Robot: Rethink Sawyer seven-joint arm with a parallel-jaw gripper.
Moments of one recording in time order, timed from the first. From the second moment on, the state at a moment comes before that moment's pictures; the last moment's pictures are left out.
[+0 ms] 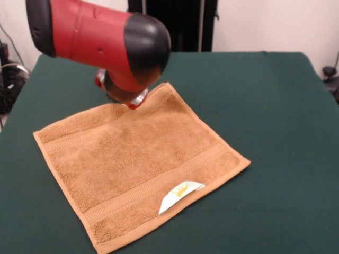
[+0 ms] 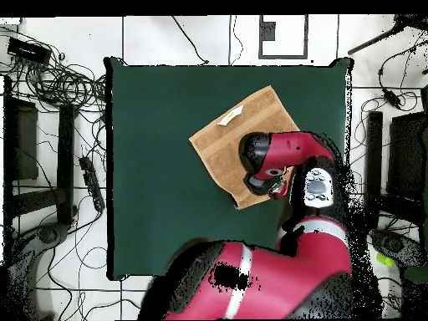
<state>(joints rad) -0.22 -0.18 -0.11 1.09 -0.46 1.23 2.17</state>
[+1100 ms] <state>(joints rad) -0.14 -0.08 -0.27 0.95 -0.59 1.35 2.17</state>
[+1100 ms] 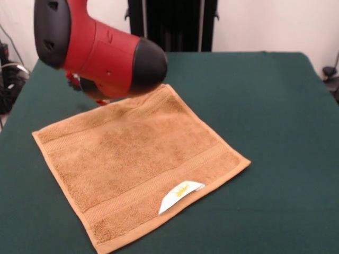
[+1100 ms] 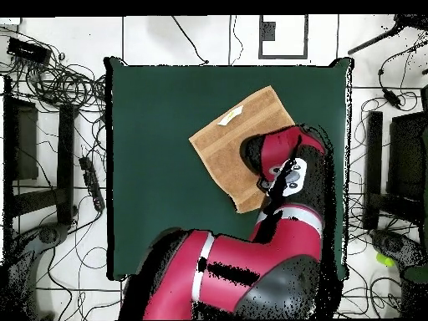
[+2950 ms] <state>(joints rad) -0.44 -0.43 -0.05 0.98 -0.49 1.05 2.07</state>
